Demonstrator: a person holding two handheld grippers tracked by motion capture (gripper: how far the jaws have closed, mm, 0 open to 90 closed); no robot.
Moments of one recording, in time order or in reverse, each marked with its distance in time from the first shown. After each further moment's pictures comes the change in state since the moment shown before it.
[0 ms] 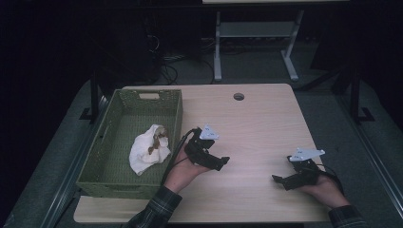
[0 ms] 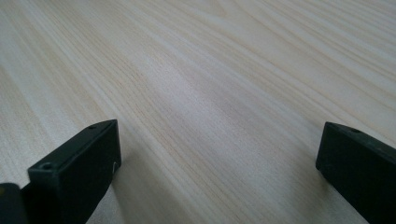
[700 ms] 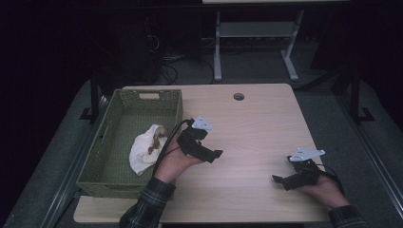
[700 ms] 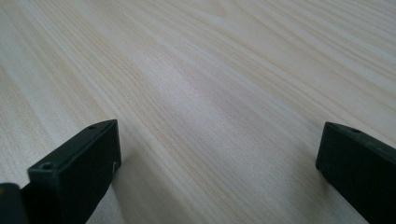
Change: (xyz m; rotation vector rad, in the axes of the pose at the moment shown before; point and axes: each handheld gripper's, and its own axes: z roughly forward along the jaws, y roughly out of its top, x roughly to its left) left arm 0.022 0.013 -0.023 0.041 -0.016 0.004; right arm 0.000 0.000 0.000 -0.002 0.000 0.002
